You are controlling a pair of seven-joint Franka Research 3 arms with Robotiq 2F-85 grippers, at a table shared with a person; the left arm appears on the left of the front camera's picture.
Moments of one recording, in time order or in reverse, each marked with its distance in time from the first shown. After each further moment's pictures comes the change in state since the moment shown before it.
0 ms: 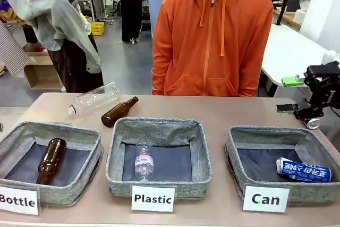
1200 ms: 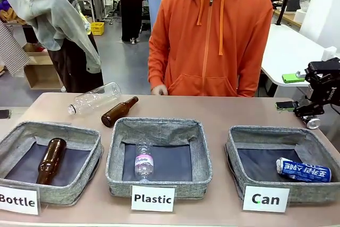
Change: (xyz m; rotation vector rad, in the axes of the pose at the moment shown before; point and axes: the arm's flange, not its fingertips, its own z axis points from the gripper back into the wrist) left arm 0.031 -0.034 -0.026 0.035 0.052 -0.043; right arm -0.002 0.012 -0.002 0.008 0.010 0.009
